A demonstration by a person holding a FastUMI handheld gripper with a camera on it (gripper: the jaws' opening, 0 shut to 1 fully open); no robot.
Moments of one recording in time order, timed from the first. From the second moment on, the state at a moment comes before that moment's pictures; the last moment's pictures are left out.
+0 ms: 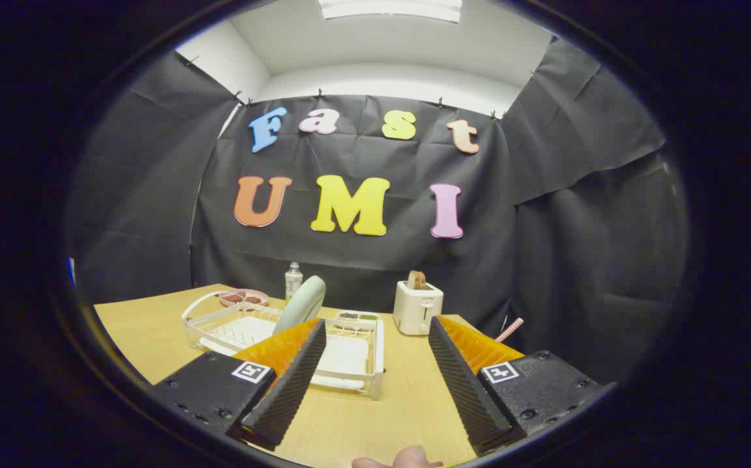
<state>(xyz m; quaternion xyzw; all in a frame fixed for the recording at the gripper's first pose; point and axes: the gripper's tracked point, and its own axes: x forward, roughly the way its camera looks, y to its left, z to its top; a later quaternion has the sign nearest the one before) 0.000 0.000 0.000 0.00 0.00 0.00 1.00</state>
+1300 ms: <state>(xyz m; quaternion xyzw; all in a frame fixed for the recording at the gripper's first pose) 0.004 -0.022 0.034 0.02 0.01 -0.05 1.00</state>
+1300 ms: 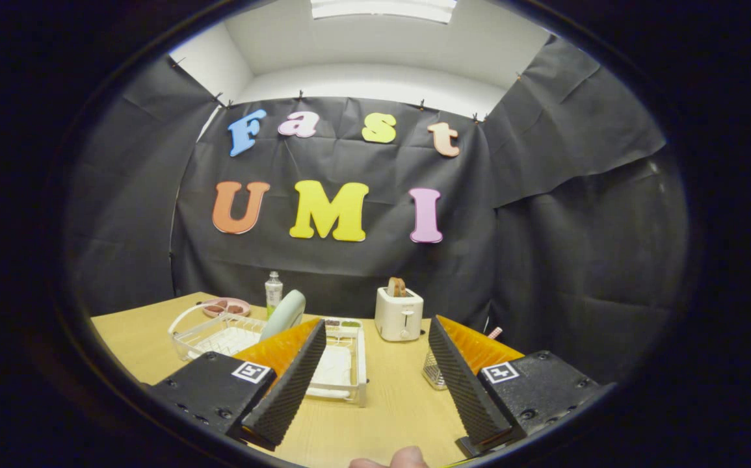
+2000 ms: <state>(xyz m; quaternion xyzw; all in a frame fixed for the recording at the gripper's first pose) 0.106 0.037 0.072 0.00 0.16 0.06 0.98</state>
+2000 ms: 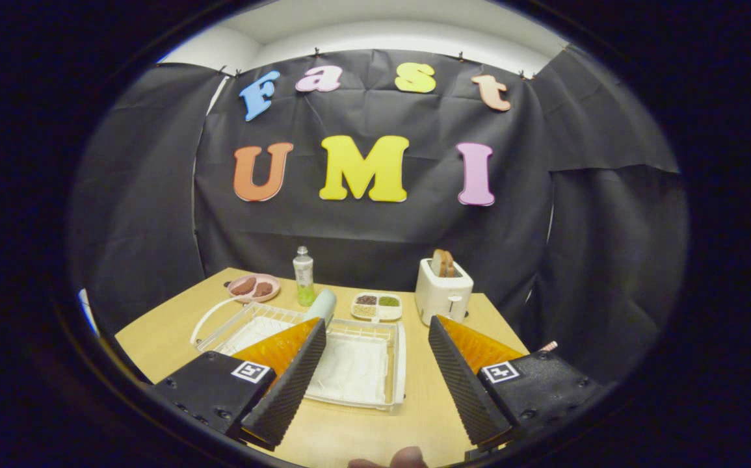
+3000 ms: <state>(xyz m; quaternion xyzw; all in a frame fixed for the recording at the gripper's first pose) 0.218 0.154 -0.011 0.05 0.41 0.13 0.90</state>
